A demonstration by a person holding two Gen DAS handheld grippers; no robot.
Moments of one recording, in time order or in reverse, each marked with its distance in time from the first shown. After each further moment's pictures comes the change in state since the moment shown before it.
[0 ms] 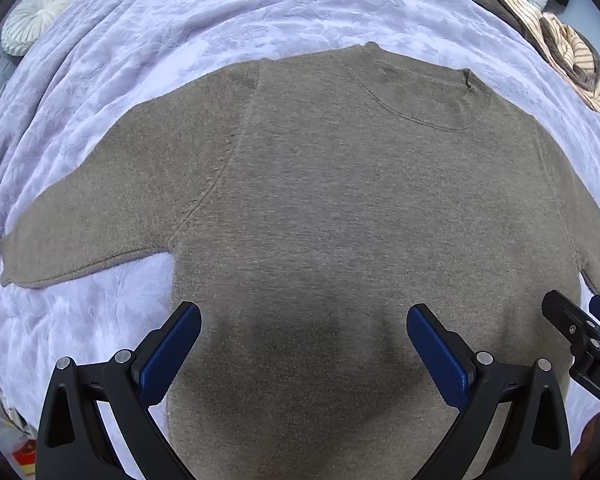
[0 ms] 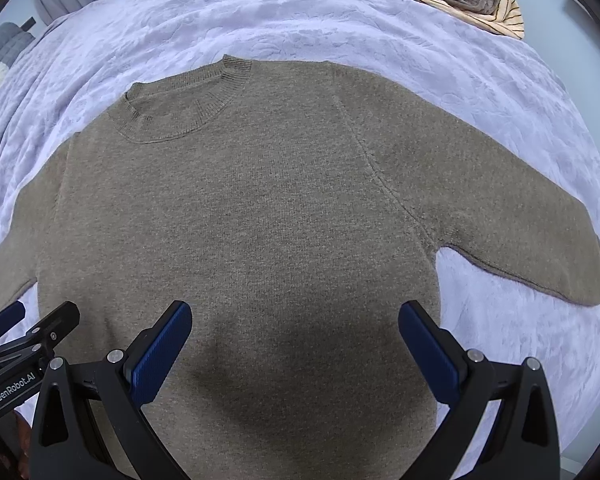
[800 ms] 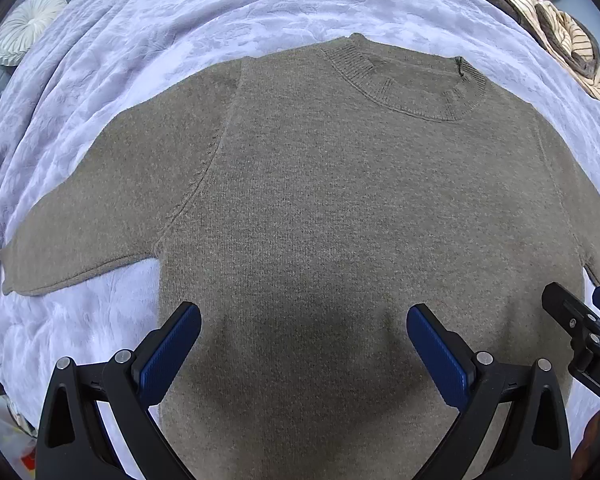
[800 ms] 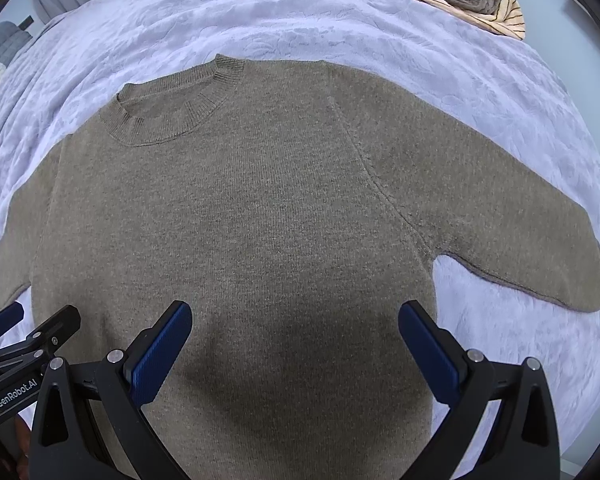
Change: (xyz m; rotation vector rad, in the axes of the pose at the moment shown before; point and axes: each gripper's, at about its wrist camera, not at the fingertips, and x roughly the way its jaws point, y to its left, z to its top) left arm 0.007 -0.017 0.005 0.034 0.022 0.015; right arm 0.006 -0.006 0.006 -0.010 -0.006 -0.030
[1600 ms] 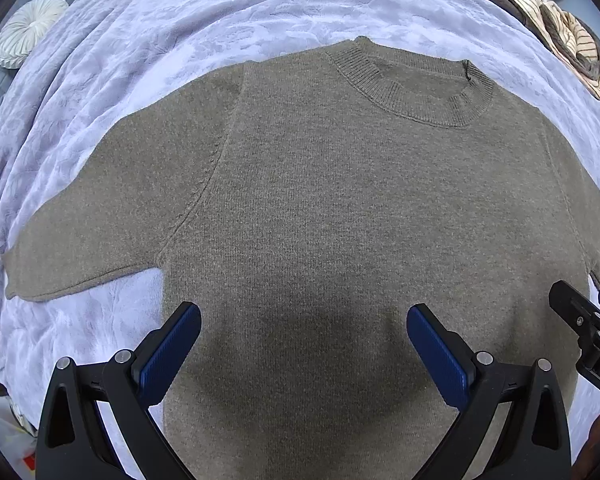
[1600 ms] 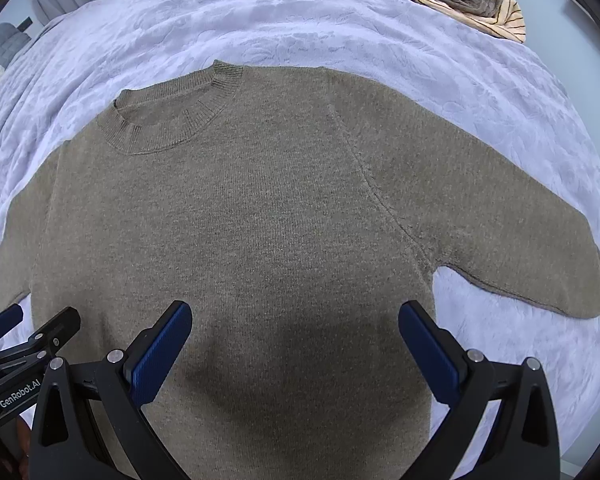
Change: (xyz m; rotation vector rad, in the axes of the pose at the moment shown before) left arm 0.002 0.000 0.006 -0.003 -0.006 0.017; right arm 0.004 0.000 0.006 -0.002 -0.012 -0.010
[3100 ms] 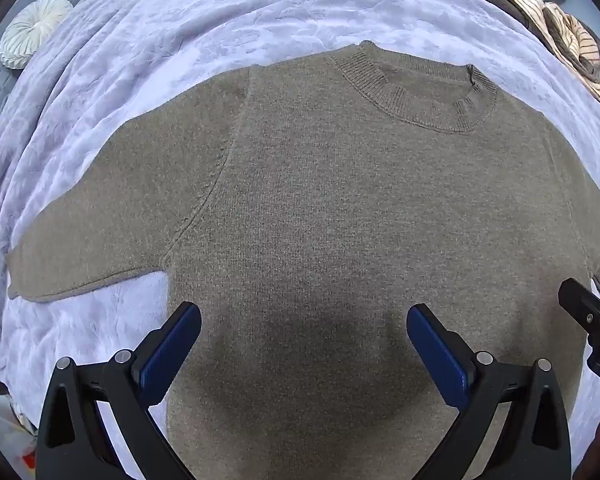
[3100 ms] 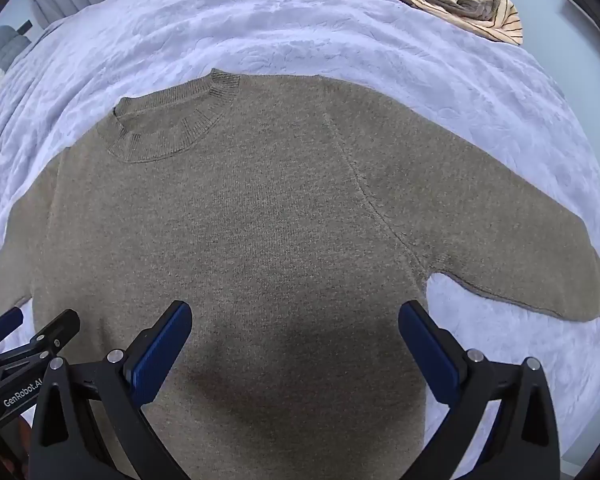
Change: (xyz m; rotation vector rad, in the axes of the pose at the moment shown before) left arm -0.001 0.002 -0.003 -0.001 -0.017 0.013; right arm -0.006 -0.004 0.007 -0.007 -0.012 -0.025
